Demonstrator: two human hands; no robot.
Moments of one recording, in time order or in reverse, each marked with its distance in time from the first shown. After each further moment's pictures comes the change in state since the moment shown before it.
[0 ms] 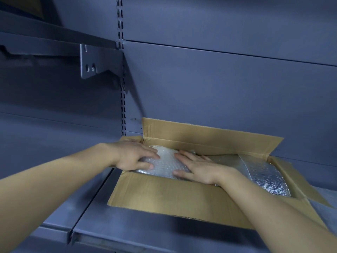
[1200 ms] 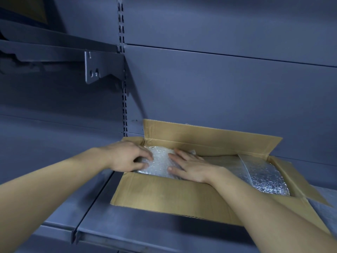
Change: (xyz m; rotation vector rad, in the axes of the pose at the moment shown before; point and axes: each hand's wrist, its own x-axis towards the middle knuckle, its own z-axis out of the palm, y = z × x) left_hand -0.012 -0.015 0.010 -0.025 0.158 0.071; right_hand 0.009 -0.017 0.000 0.050 0.006 0.000
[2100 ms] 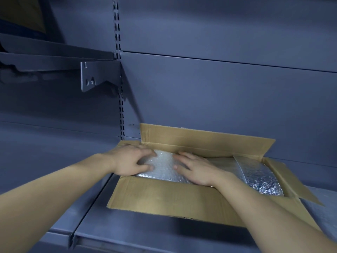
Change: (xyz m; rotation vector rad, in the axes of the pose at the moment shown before) left_hand 0.005 0.020 -0.003 -0.042 0.035 -0.124; right_hand -0.014 0.018 0.001 0.083 0.186 -0.002
